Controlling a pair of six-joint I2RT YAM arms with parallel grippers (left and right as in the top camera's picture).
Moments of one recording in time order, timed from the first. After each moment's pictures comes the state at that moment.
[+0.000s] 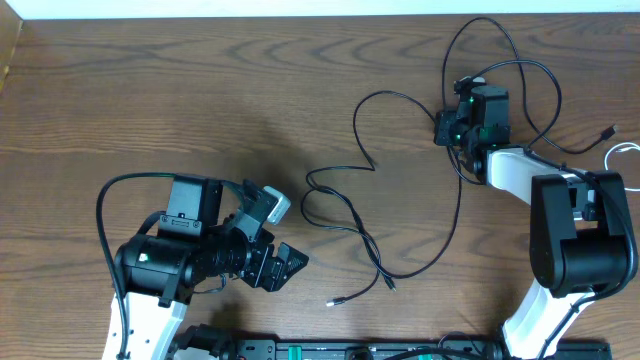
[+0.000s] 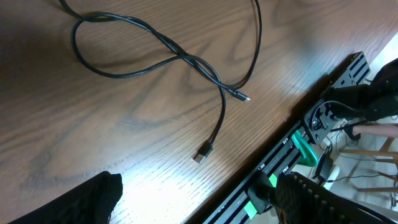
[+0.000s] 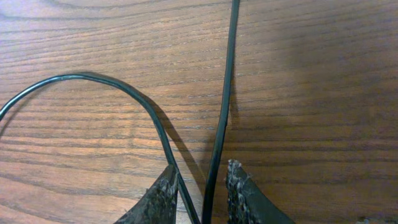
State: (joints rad) left arm -0.21 0.94 0.92 -1.17 0.62 0.20; right arm 0.09 1.95 0.99 0.23 -0.13 0.21
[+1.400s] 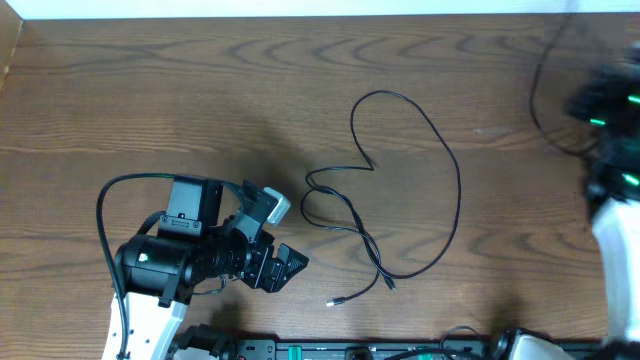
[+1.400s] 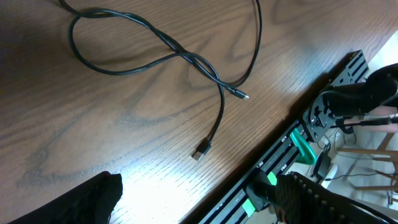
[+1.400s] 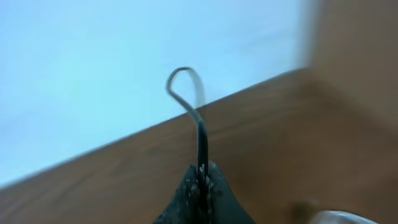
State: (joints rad) left arm -0.21 0.94 0.92 -1.18 0.62 0.20; right arm -0.38 1.30 0.98 0.06 -0.04 0.19
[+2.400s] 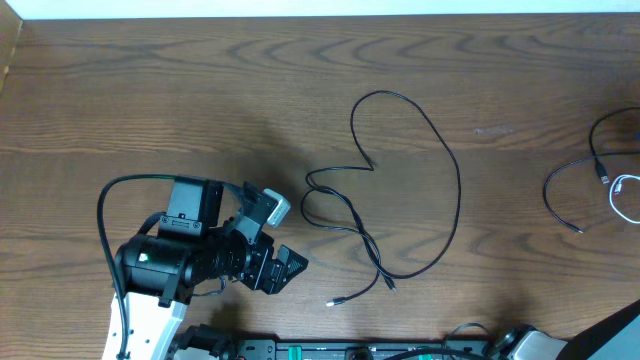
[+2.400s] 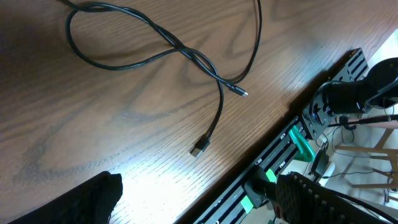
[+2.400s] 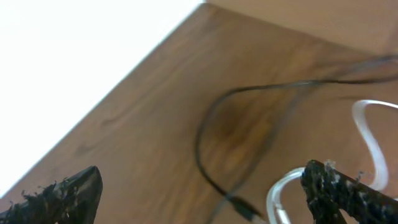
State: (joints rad) left arm -0.21 0.94 0.92 -1.20 0.62 0.20; right arm -0.70 1.43 0.98 -0.05 -0.19 0.35
